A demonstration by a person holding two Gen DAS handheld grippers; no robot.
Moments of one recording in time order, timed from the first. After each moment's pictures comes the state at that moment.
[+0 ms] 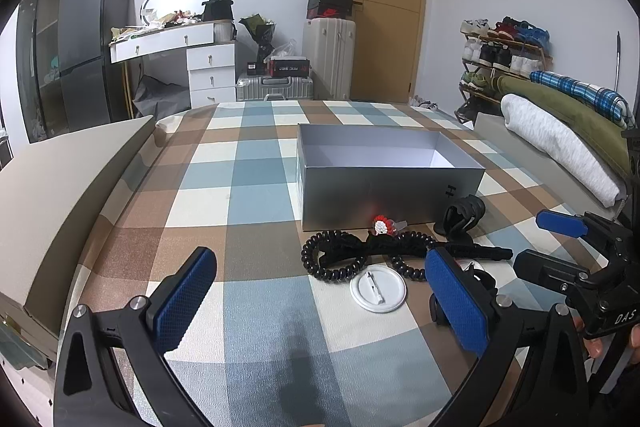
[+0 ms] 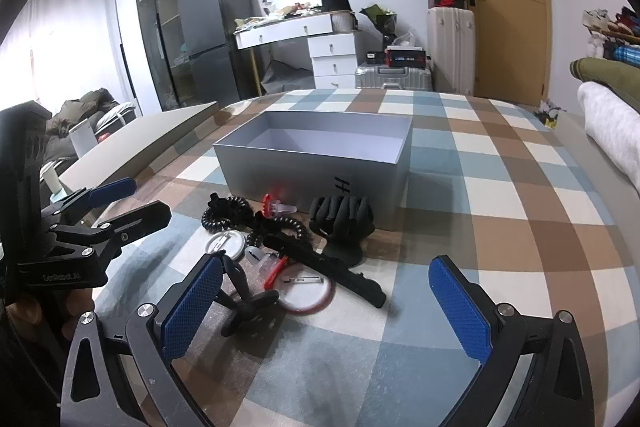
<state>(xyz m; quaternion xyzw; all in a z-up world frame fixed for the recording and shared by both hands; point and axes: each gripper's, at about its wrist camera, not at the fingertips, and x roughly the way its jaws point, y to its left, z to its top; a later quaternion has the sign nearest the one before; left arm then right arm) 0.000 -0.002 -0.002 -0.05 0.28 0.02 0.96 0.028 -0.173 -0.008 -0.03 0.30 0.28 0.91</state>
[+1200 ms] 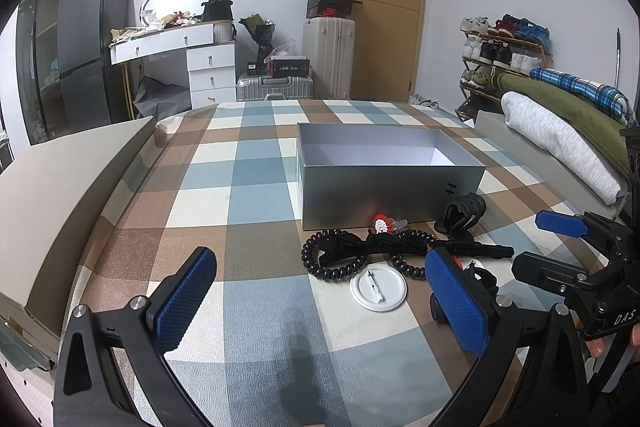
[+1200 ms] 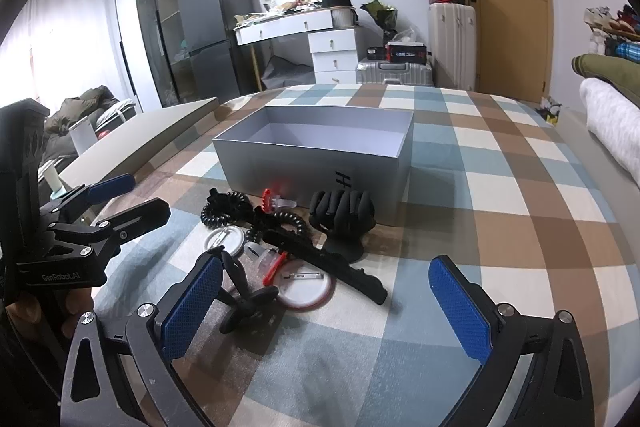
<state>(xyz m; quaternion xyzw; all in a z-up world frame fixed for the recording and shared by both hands) 0.001 -0.003 -0.001 -0.05 0.28 0.02 0.96 0.028 -0.173 -0.011 -0.04 0.31 0.28 0.91</state>
